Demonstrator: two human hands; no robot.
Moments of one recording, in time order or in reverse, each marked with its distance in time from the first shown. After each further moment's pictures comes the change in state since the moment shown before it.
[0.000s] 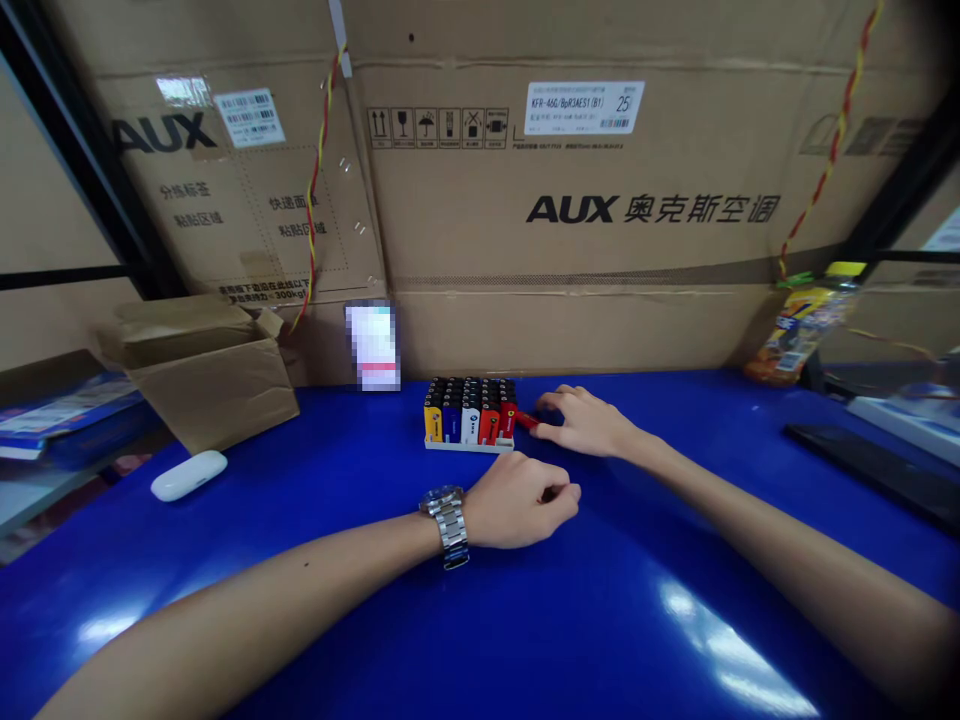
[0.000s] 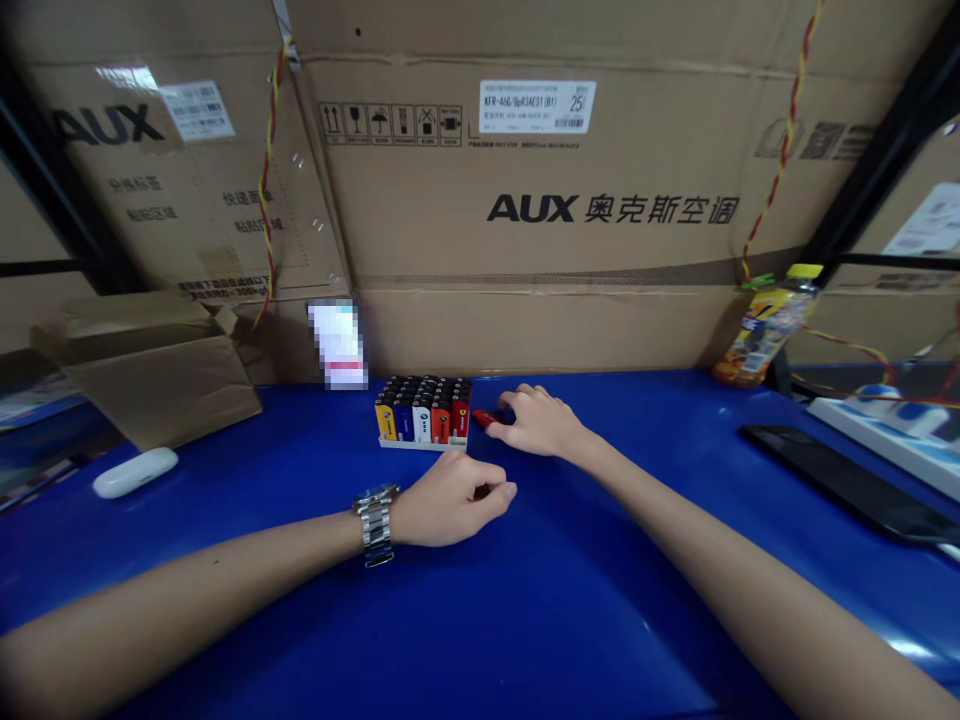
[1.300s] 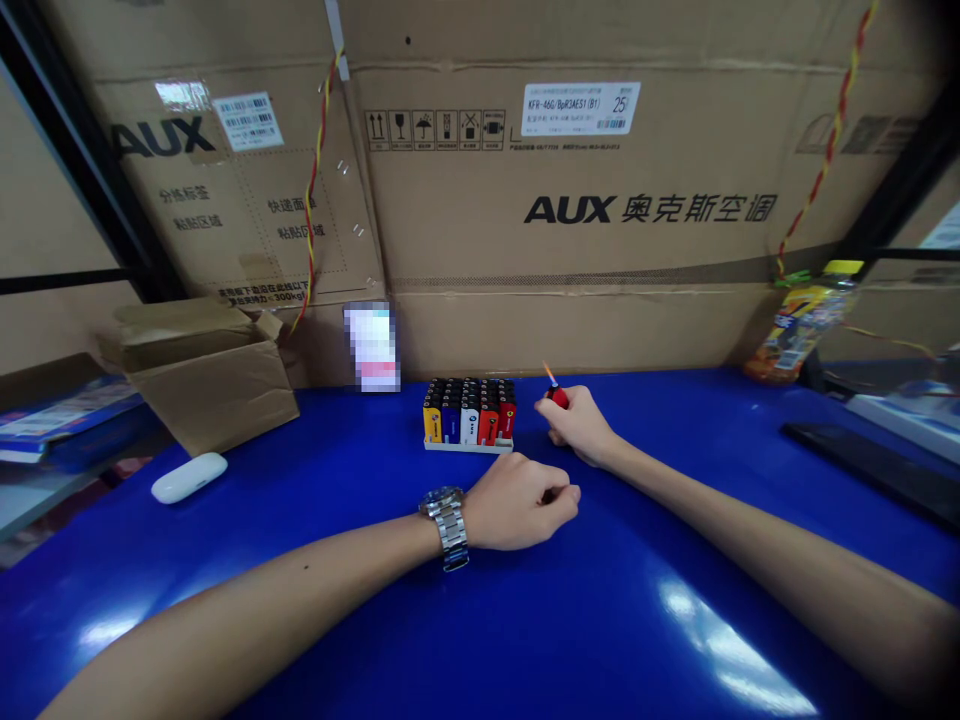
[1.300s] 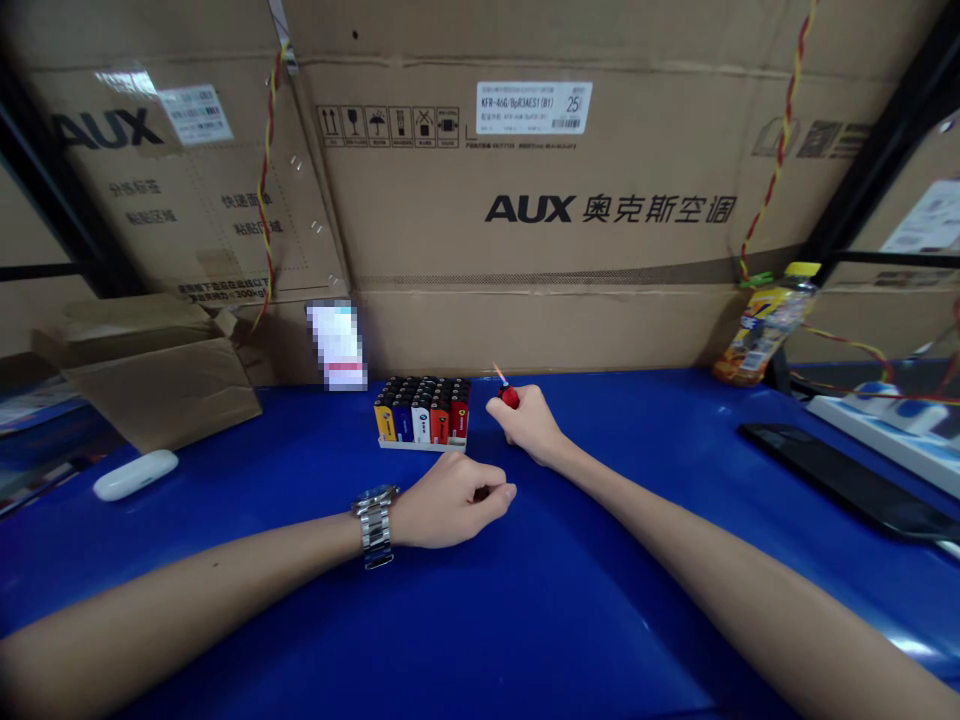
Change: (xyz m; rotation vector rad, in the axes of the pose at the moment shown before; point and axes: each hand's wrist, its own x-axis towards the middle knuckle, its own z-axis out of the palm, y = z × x) left_hand 0.000 0.001 0.001 0.020 -0.010 0.026; right_hand 0.009 -0.014 0.031 1.330 0.306 0.226
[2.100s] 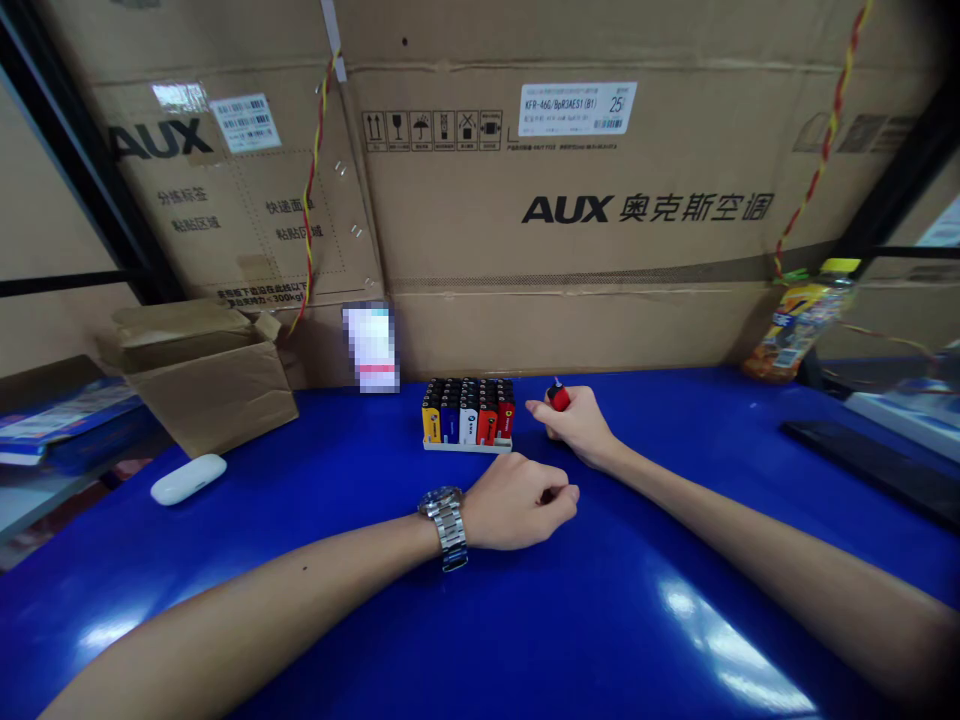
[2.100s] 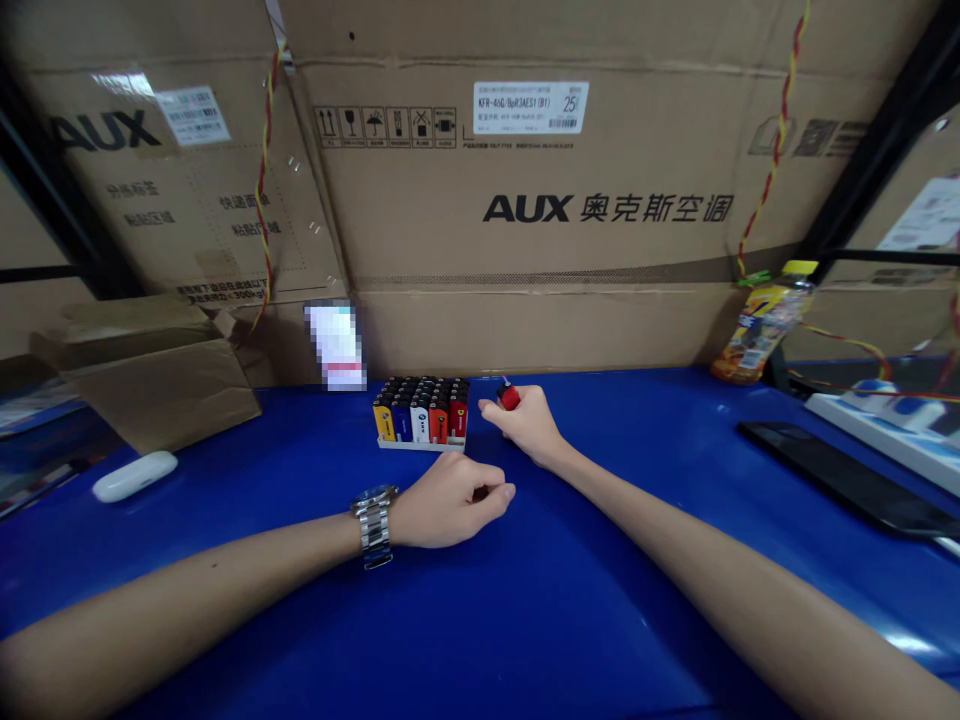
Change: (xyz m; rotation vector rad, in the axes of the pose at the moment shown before) left_hand 0.000 0.001 0.000 0.012 -0.006 -0.003; right_hand -0.002 0.004 -0.003 -0.157 0.010 -0.173
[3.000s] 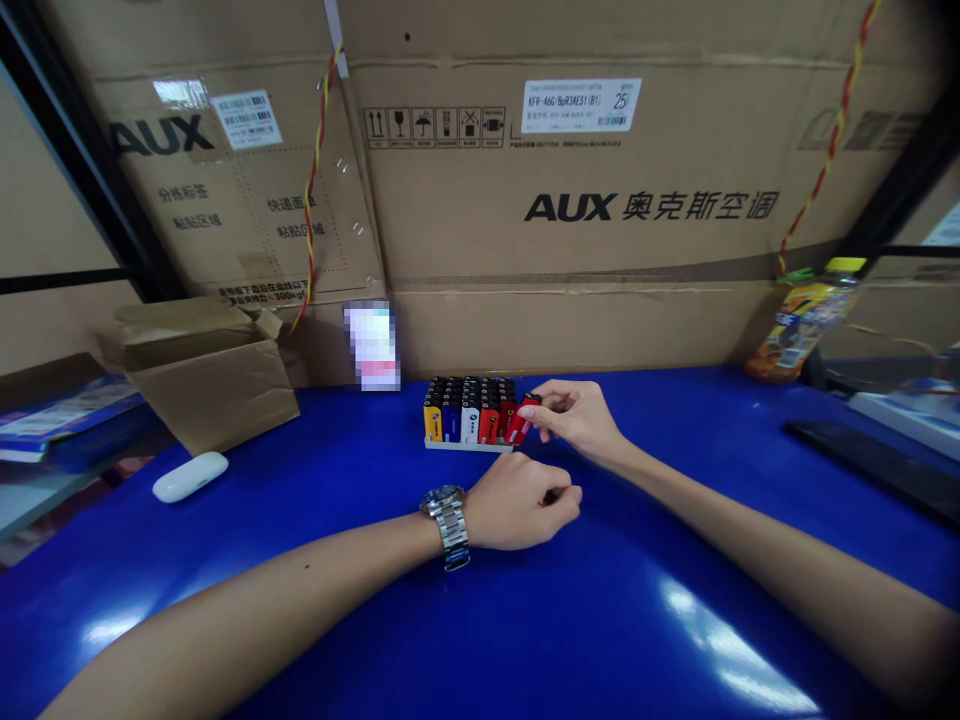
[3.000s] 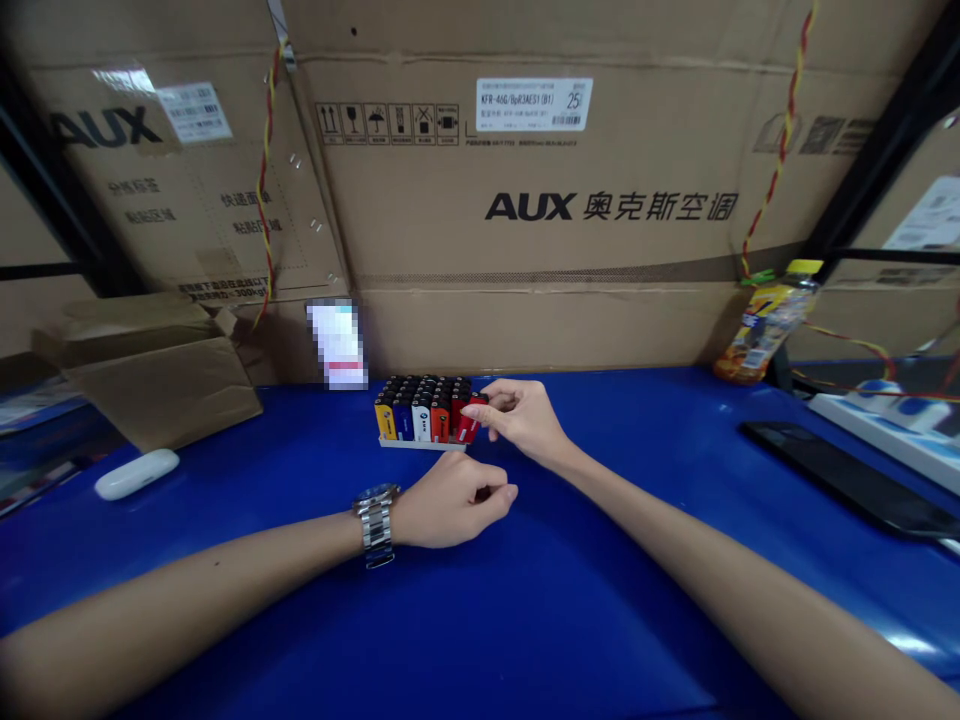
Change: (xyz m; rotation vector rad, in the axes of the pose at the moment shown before) left_hand -0.001 -0.002 0.002 0.002 0.036 0.029; right_hand -0.005 -0.022 -0.002 0.054 -0.173 -0.115
